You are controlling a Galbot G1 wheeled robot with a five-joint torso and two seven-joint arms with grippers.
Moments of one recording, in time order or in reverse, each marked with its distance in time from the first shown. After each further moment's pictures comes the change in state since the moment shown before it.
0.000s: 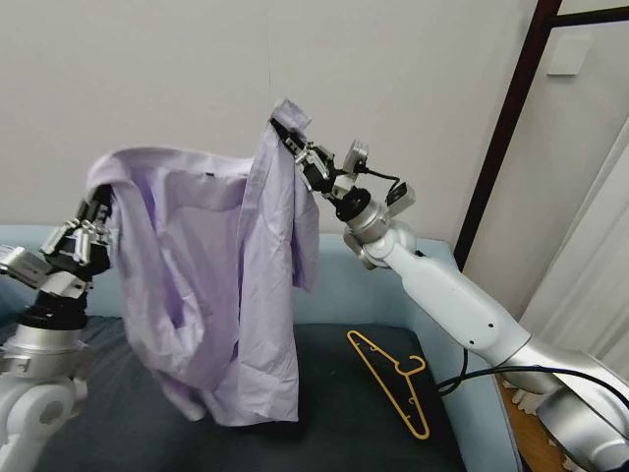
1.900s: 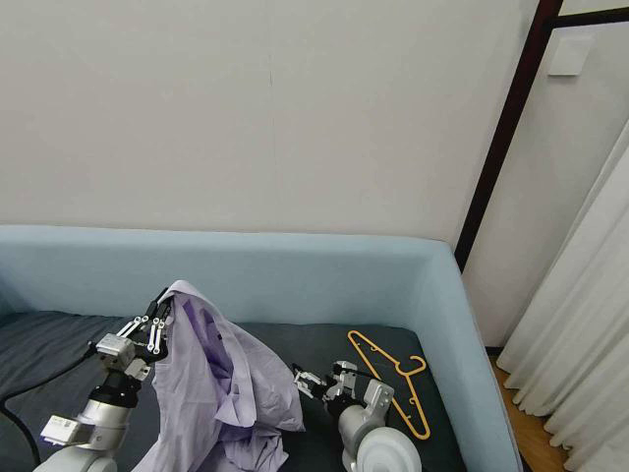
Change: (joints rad) left arm 0.113 -0.233 0.130 0.144 0.458 0.004 -0.072; right arm -0.905 -0.072 0.111 0.598 -0.024 -0.526 1.345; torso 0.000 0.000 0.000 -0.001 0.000
